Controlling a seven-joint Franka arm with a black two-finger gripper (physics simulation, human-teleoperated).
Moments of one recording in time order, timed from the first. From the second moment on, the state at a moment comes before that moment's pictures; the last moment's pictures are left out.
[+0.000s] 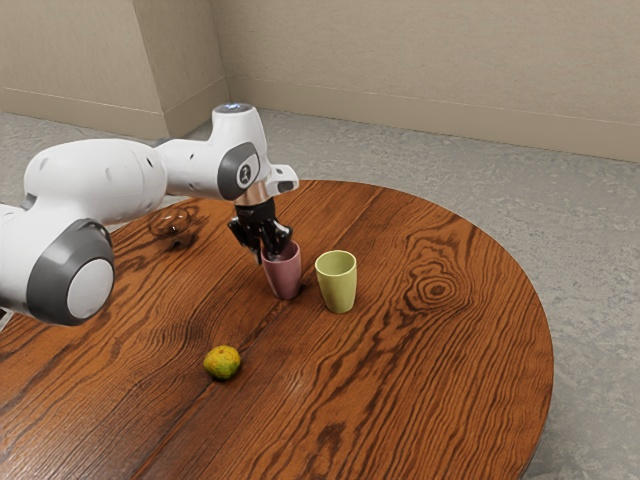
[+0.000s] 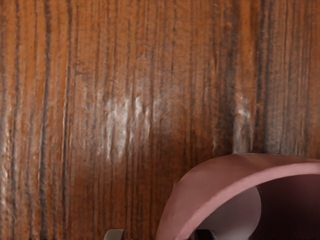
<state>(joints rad) -0.10 0.75 0.21 -1.31 -0.18 2.04 0.08</state>
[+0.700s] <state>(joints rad) -0.10 0.72 0.21 -1.31 -0.17 2.02 0.06</state>
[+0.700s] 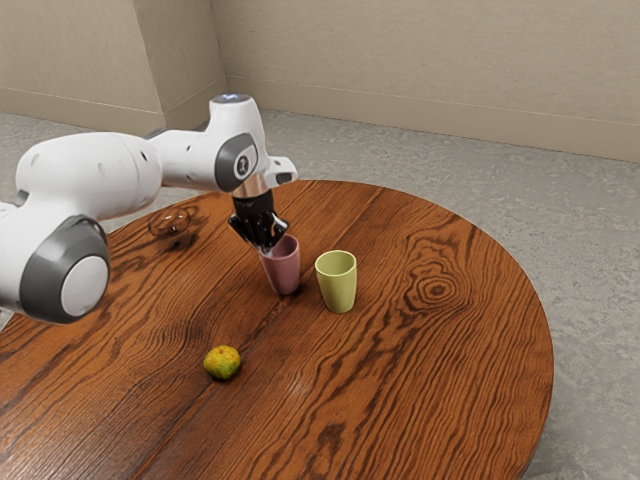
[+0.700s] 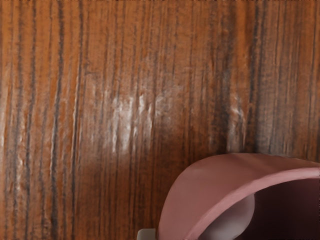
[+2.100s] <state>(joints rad) -0.23 0.66 0.20 -1.14 -0.20 1.79 -0.01</state>
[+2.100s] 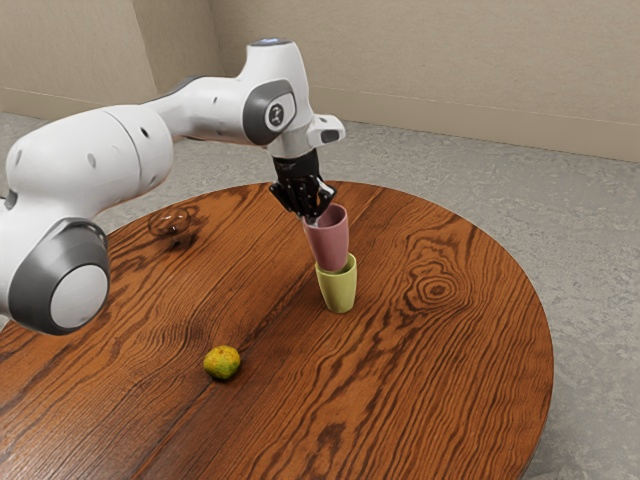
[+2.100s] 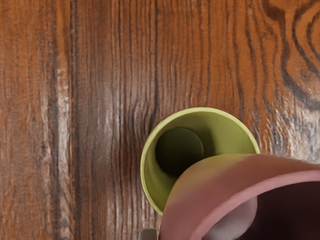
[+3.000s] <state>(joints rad) -0.22 0.72 0.20 -1.07 -0.19 1.79 -0.04</state>
